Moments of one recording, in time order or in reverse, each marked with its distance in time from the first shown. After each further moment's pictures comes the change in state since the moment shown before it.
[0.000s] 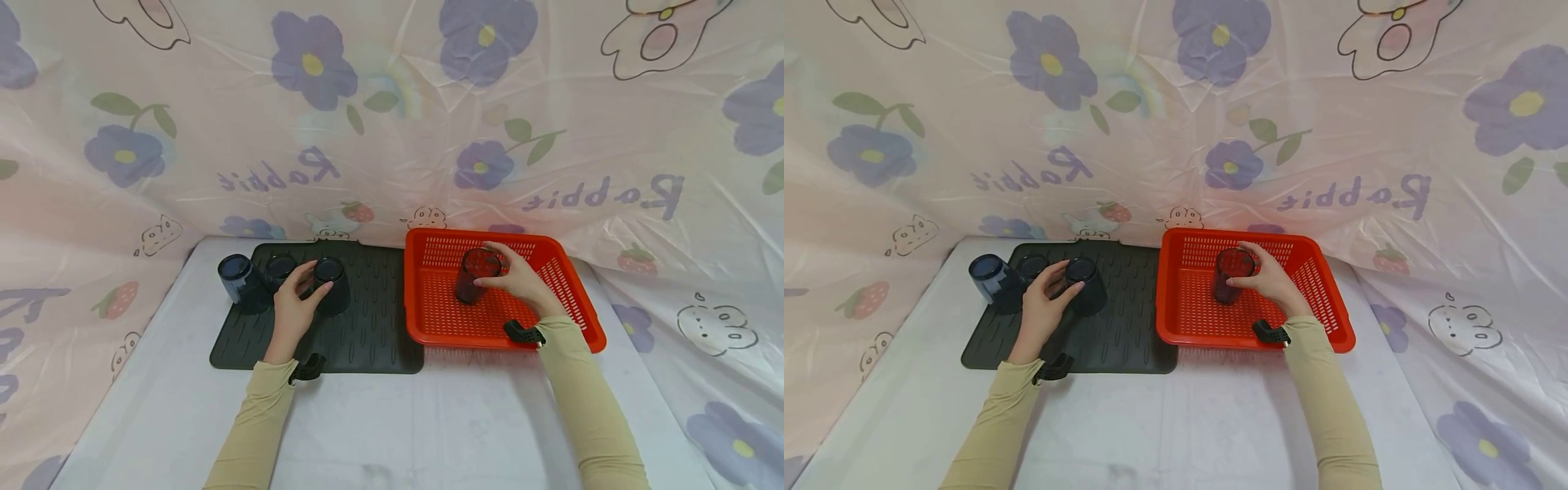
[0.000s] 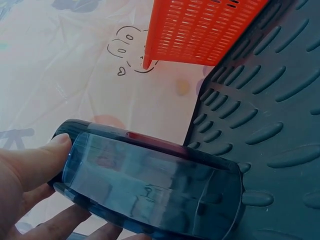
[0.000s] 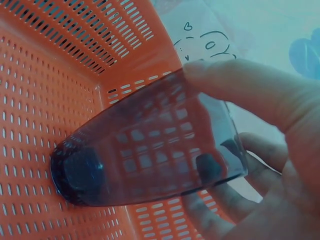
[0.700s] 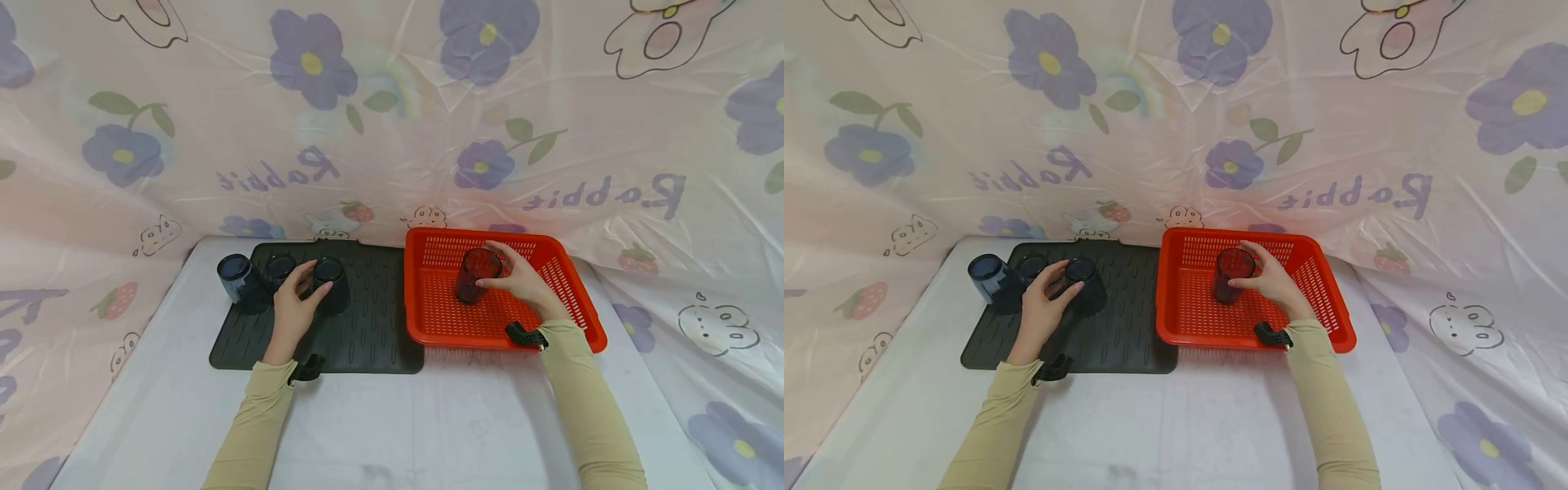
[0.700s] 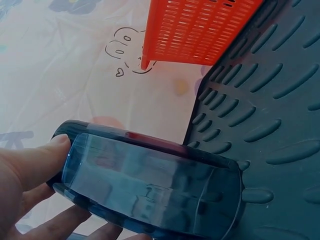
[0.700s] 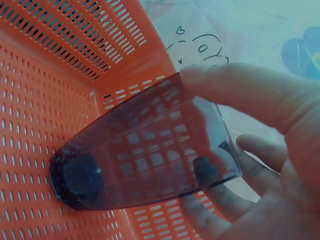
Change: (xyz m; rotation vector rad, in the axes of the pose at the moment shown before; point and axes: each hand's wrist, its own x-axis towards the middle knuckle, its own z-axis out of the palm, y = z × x) left_hand 0.000 0.000 -0.001 0.007 -0.008 0.026; right_hand -0.004 0.001 0.000 0.078 -0.015 -0.054
